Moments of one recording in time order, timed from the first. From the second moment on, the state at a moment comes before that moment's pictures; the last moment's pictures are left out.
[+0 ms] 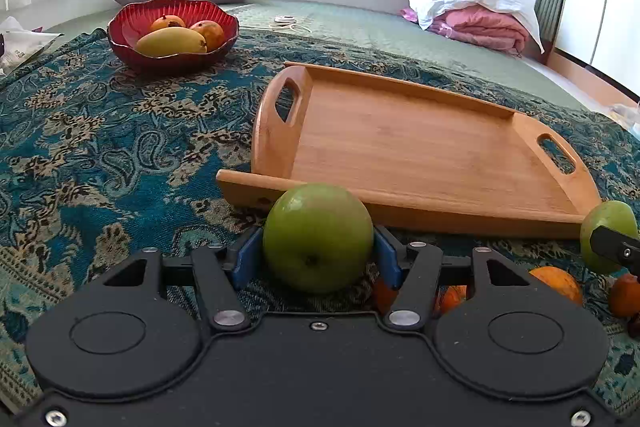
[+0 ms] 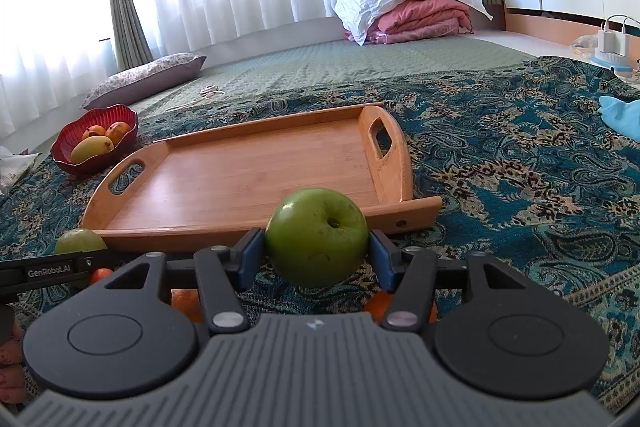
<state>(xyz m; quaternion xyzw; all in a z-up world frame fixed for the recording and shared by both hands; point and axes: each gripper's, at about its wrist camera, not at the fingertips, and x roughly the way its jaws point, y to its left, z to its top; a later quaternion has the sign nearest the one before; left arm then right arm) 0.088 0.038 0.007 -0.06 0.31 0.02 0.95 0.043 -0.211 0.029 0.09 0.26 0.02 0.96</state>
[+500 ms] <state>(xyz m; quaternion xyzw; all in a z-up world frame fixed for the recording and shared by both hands) 0.068 0.018 0.037 0.00 0.24 0.01 0.97 0.057 -0.214 0.040 0.08 0.25 0.01 0.96</state>
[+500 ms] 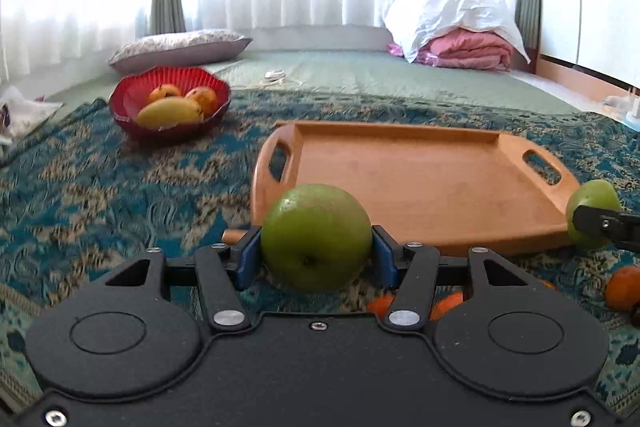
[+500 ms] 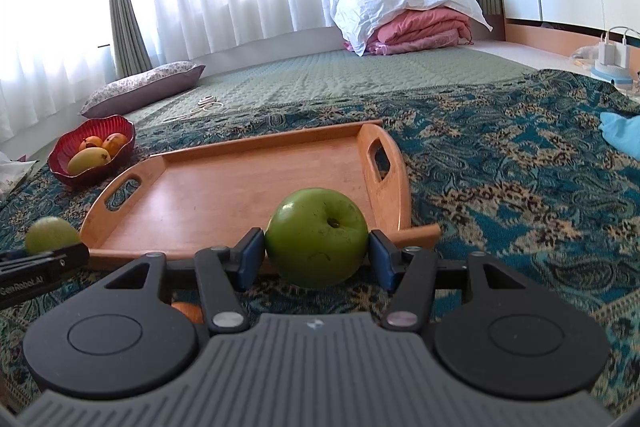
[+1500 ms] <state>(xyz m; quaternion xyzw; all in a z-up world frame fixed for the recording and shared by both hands) 0.249 0.016 0.050 0.00 0.35 -0.02 0.94 0.223 -0.219 0.039 0.05 0.36 0.05 0.93</state>
